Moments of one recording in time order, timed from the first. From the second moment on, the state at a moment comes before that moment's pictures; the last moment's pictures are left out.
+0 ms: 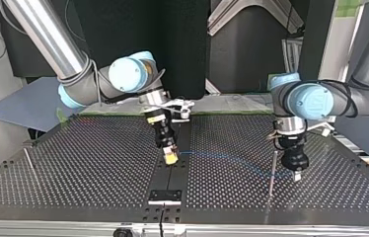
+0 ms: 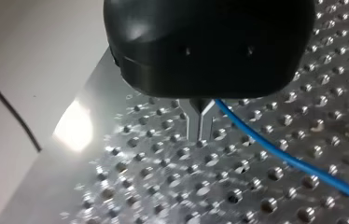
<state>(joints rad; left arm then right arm) 0.00 -1.74 -1.69 -2.67 -1.77 -1.90 2.28 -1.03 1.24 -0.41 1.57 1.59</state>
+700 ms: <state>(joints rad) -0.01 -1.78 -1.69 -2.66 -1.76 -1.90 2.28 -0.90 1.24 -0.35 1.60 1.58</state>
